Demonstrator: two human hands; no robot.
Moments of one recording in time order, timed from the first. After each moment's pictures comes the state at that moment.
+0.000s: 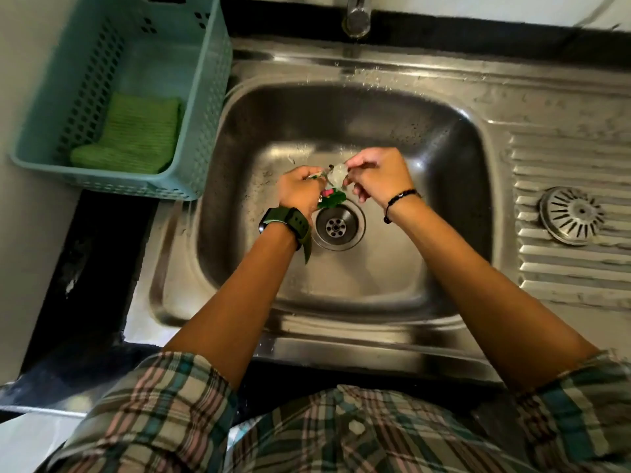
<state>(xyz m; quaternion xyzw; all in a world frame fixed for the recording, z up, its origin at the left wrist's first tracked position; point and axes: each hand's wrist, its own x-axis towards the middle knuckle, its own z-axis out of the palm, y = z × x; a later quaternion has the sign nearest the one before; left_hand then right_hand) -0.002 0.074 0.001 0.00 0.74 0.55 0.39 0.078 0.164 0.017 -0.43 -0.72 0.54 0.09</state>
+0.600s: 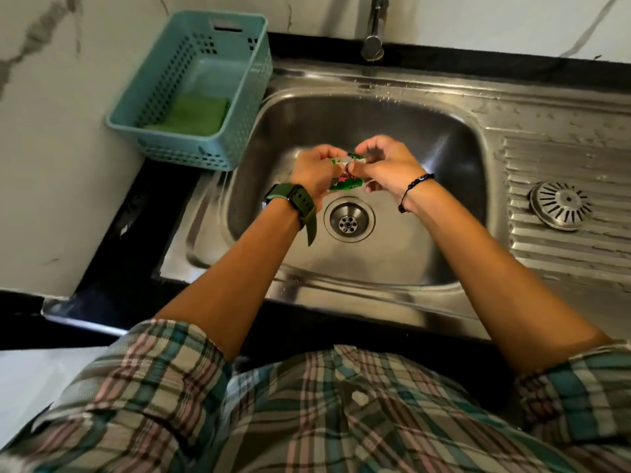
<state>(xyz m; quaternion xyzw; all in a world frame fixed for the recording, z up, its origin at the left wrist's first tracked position) 0.033 0.032 0.068 0.10 0.69 0.60 0.39 0.109 0.137 0.053 -0.35 -0.71 0.60 0.08</state>
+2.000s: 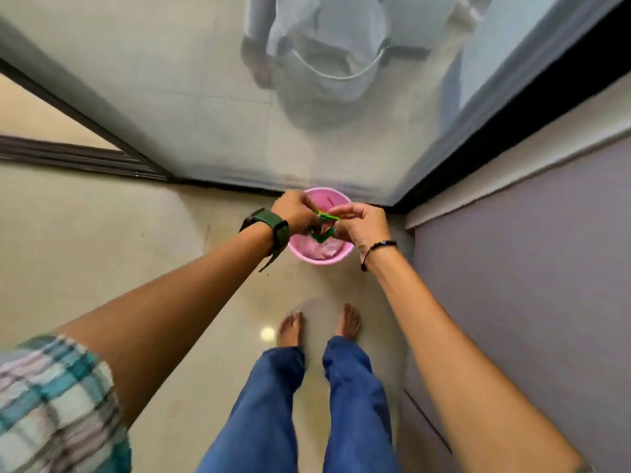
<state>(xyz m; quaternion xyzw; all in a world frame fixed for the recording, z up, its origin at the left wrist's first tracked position) 0.238 -0.487 -0.195 -0.47 0.69 0.53 0.15 0.169 -0.379 -0.212 -0.01 -0.74 0.50 -0.45</state>
